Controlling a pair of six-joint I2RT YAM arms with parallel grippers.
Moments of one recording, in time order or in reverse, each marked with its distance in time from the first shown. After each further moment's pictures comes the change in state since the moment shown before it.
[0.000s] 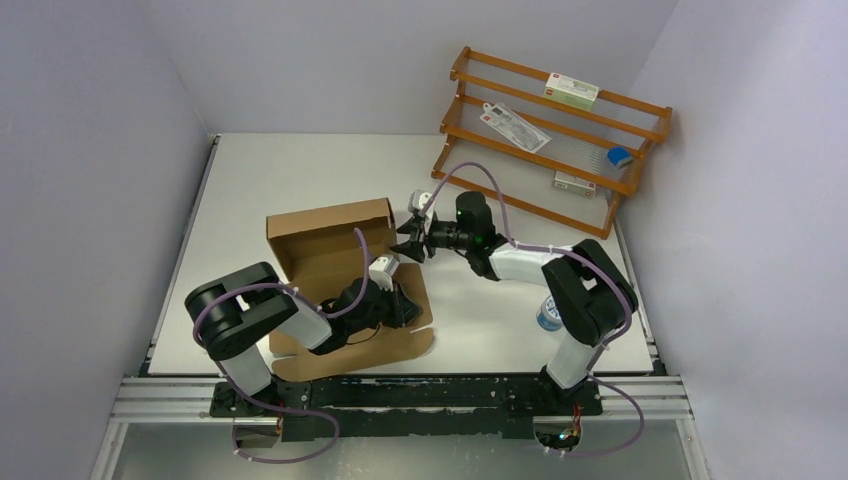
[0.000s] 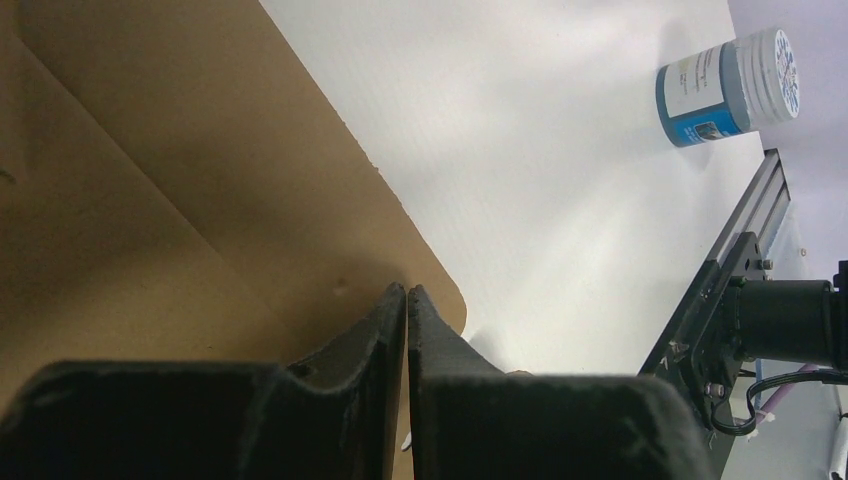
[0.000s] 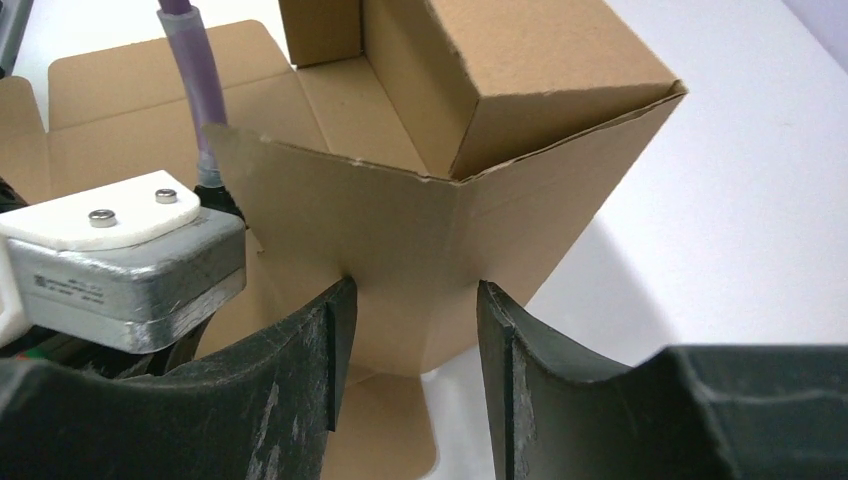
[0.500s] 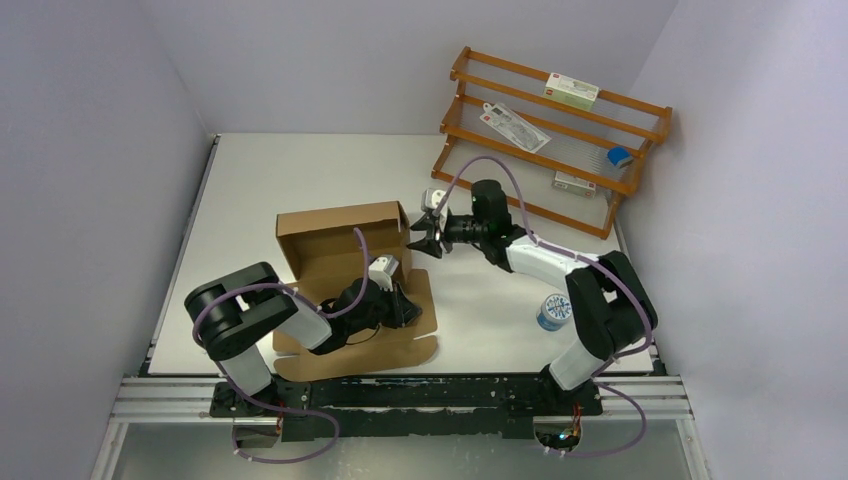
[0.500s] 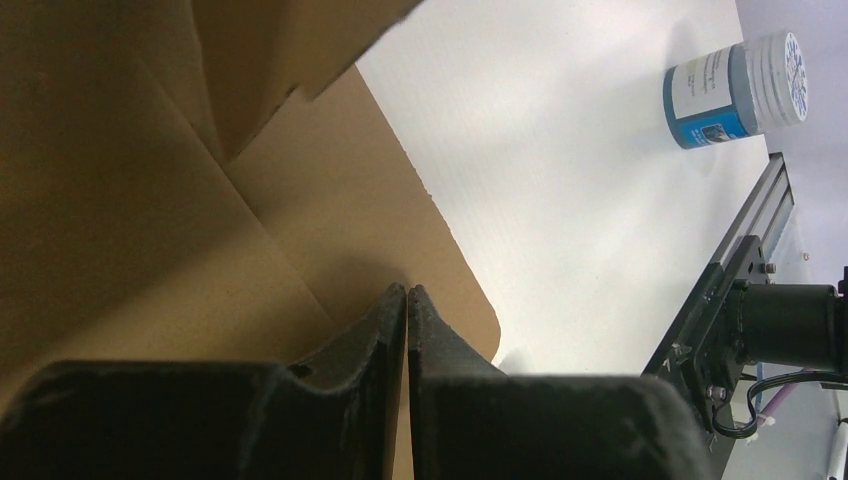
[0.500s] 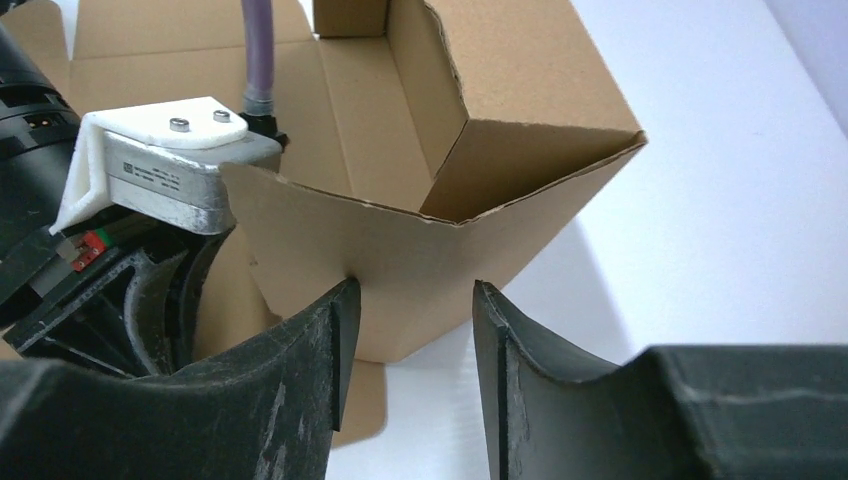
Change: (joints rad) left arm 0.000 -0.002 0.000 -0.015 -0.008 -0.014; right arm -0.091 -0.110 0.036 -0.265 -0.119 -0.204
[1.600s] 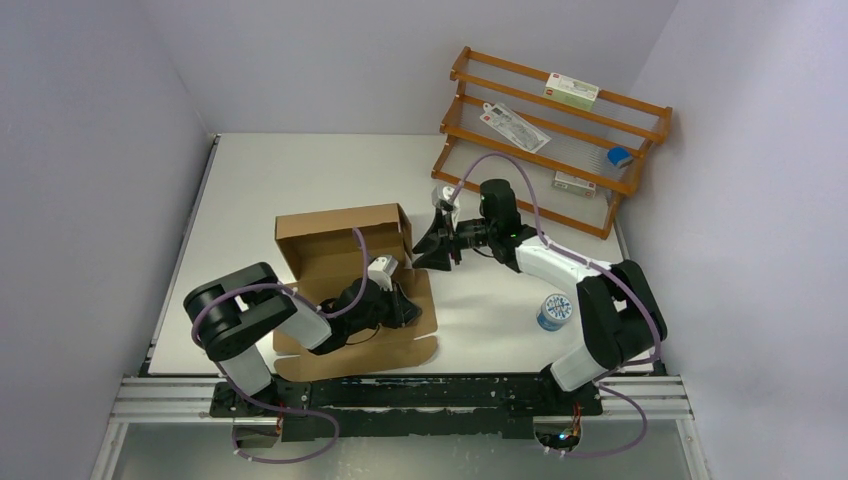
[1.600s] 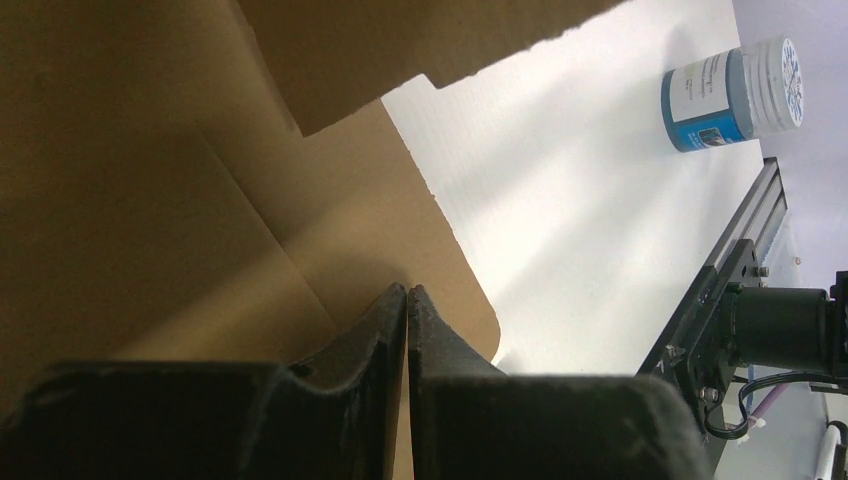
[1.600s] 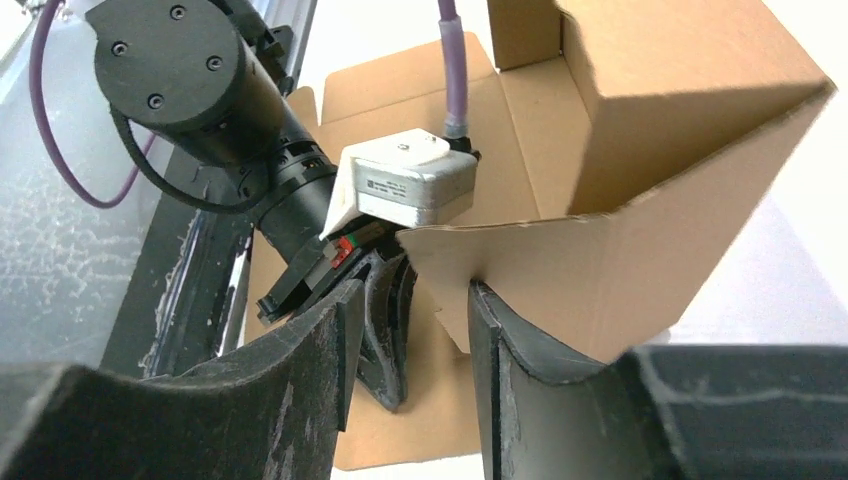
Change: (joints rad) left arm 0.000 -0.005 0.000 -0.008 0.000 -0.017; right arm -0.032 -0.056 -0.023 -0.099 -0.262 0.325
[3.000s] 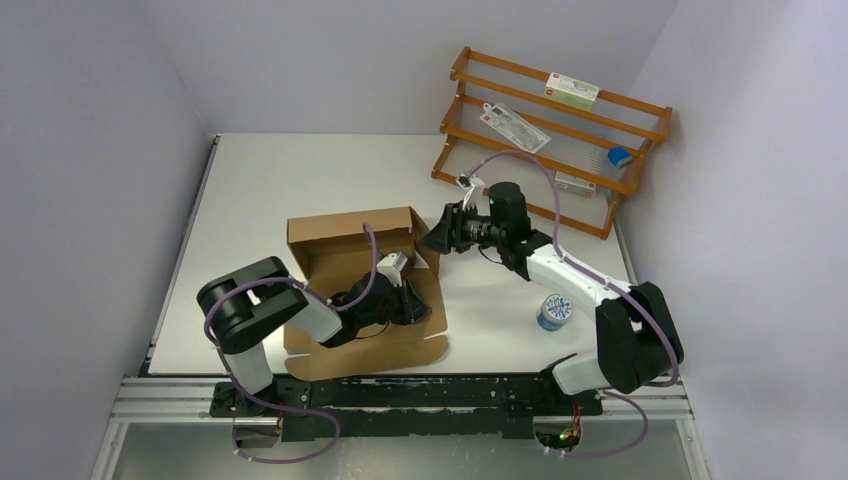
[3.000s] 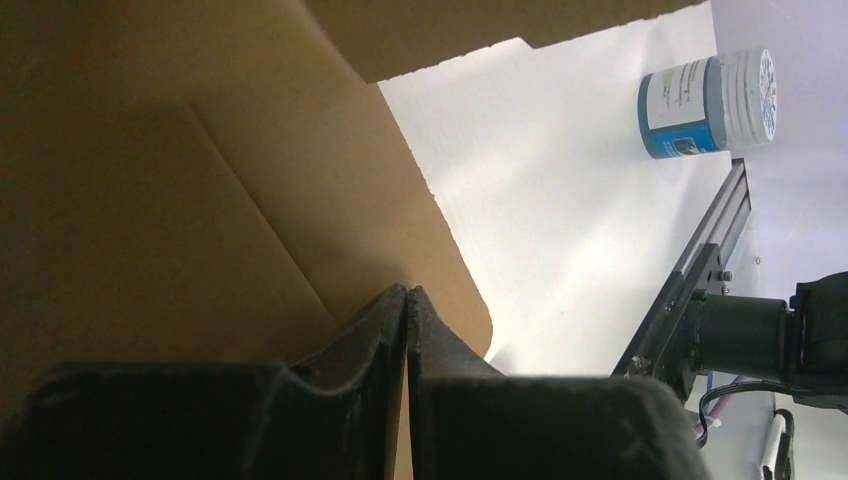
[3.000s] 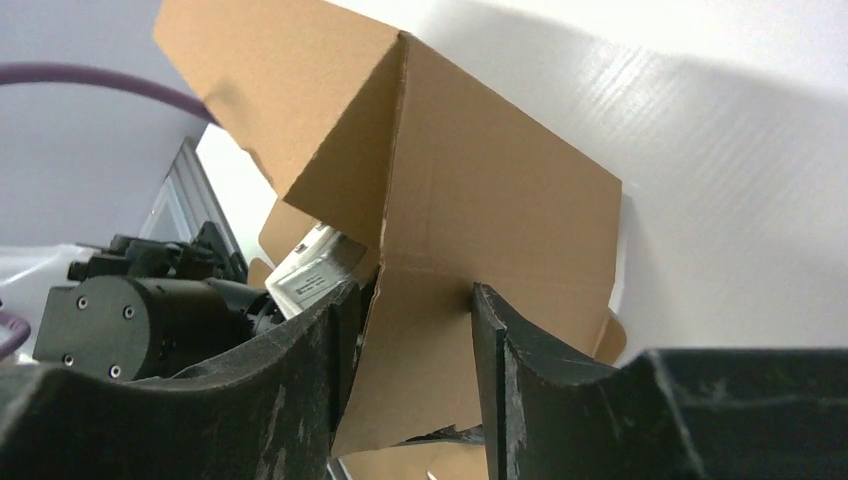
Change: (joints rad) left arm 0.000 0.068 0.092 -0.042 0.059 -0.059; right arm 0.000 -0.130 -0.018 -0.120 0.535 0.596
